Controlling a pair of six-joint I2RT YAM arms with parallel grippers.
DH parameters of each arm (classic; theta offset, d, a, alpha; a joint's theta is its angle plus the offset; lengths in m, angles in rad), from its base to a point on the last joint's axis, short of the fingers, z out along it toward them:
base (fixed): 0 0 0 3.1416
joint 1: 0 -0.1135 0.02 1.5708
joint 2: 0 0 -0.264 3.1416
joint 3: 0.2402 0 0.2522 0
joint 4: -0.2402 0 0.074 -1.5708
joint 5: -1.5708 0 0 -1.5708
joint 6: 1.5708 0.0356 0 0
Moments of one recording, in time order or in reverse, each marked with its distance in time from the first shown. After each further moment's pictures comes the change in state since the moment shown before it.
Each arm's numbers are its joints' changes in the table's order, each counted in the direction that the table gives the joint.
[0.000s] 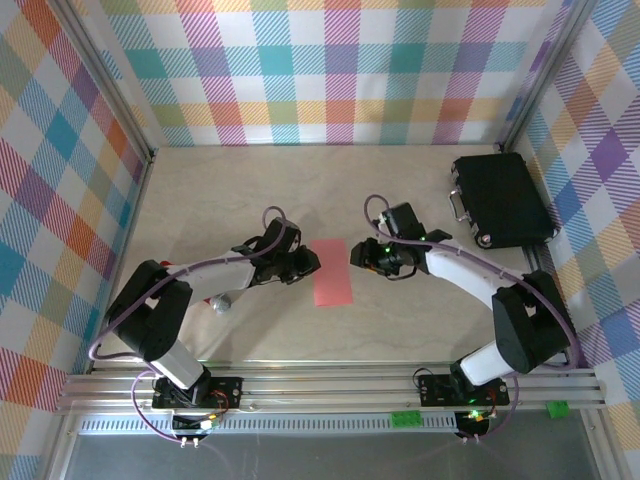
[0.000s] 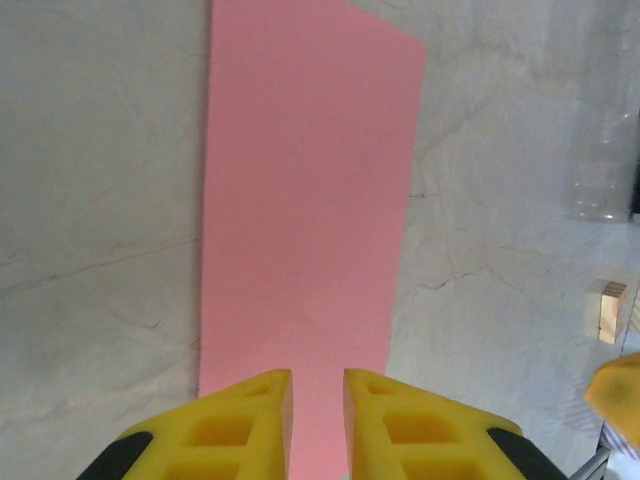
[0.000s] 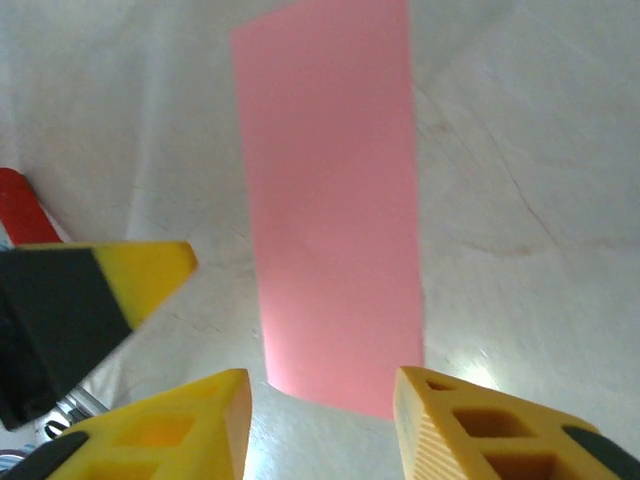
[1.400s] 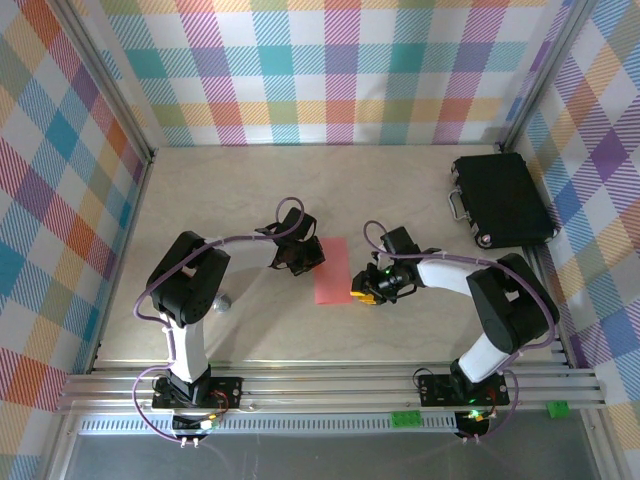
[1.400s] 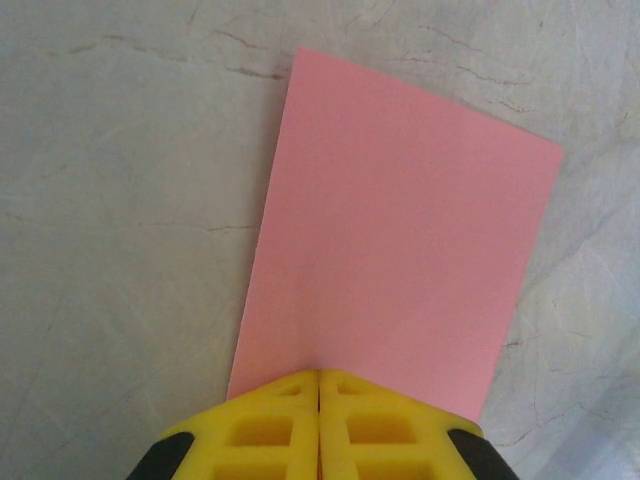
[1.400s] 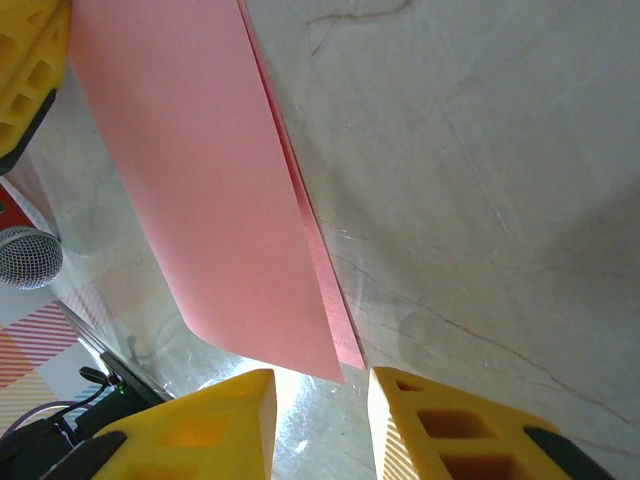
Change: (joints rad) left arm -0.024 0.283 0.224 -0.081 0.054 -0.004; right arm 0.005 0.132 -0.163 0.142 0.202 0.138
